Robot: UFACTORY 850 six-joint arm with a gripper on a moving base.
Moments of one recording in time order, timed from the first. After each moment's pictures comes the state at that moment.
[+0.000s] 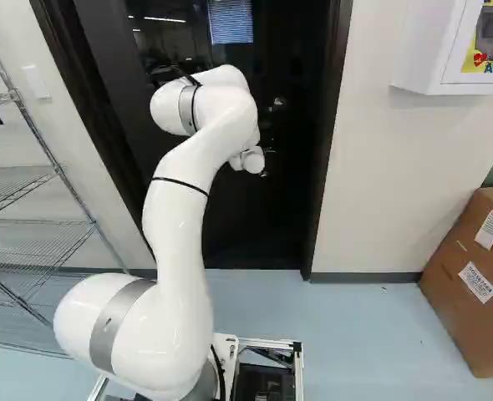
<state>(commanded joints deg) -8.6 -52.4 -85.2 -14.0 50.0 0.0</state>
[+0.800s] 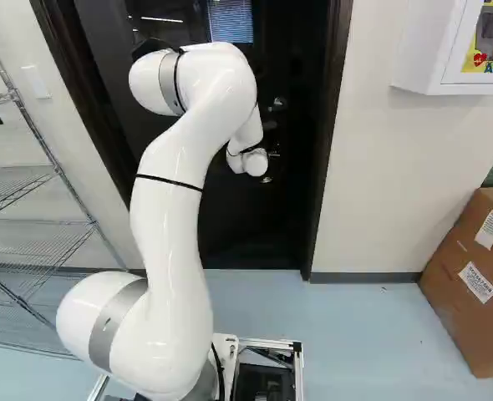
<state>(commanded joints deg) -11.2 -41.7 -69.8 -14.0 50.0 0.0</state>
